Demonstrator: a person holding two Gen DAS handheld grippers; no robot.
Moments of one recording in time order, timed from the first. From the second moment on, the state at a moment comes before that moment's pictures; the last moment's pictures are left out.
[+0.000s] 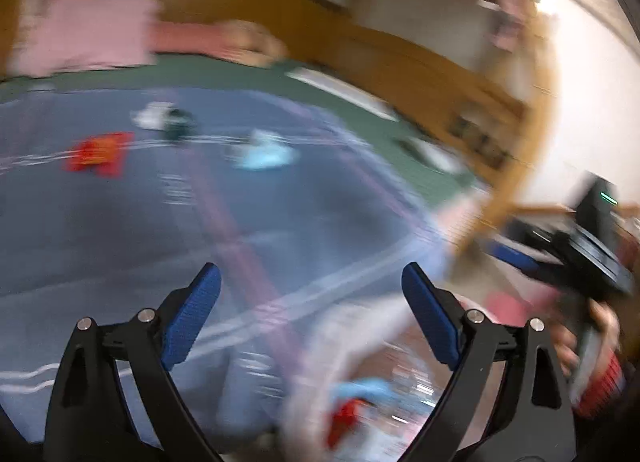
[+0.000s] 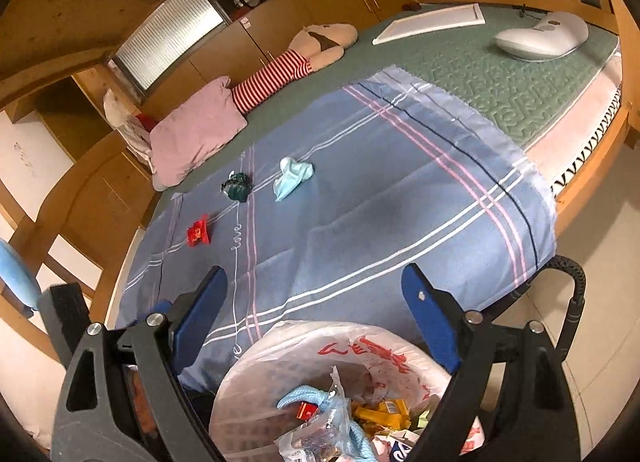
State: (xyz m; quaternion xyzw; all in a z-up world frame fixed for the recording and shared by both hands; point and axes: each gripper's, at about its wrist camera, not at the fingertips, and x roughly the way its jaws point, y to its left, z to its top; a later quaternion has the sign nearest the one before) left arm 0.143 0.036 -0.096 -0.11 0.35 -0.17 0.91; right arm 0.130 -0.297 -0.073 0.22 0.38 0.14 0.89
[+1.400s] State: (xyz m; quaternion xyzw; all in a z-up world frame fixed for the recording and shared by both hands) left arm 0.129 0.245 -0.088 -0.33 0.31 0.23 0.86; right arm 0.455 0.067 -0.108 -0.05 0.42 0.11 0.90
